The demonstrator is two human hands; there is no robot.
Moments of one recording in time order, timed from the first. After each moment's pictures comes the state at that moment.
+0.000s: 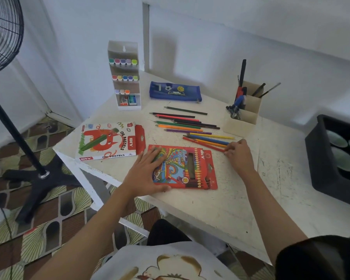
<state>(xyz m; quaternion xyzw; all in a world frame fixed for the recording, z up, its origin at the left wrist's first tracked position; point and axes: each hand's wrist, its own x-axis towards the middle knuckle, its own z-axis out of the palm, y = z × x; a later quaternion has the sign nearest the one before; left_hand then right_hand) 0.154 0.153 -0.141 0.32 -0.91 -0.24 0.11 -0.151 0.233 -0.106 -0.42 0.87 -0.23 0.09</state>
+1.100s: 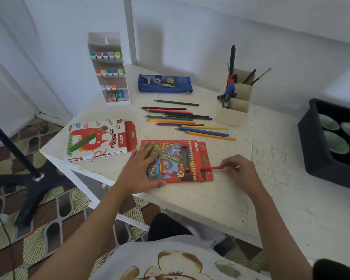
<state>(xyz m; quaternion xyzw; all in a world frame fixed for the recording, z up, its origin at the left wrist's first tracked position) 0.150 0.152 -0.143 0.32 -0.91 -0.25 0.09 -0.126 0.316 -0.101 -0.46 0.81 -0.31 0.19</state>
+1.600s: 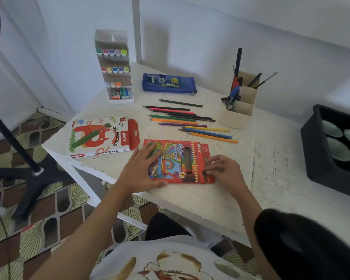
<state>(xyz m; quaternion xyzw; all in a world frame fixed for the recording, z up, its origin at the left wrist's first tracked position) 0.150 0.153 -0.143 0.32 -0.91 -0.24 0.10 -0.090 0.291 -0.104 -0.39 0.78 -0.39 0.30</state>
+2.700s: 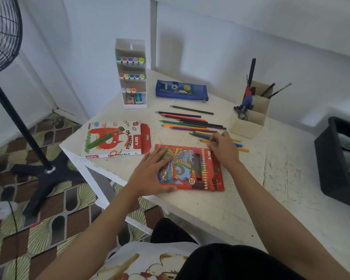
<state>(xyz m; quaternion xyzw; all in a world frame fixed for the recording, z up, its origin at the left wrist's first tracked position) 0.153 0.153 -0.143 0.32 -0.90 -0.26 0.12 -0.115 0.187 -0.110 -0.50 0.84 -0.20 0.09</state>
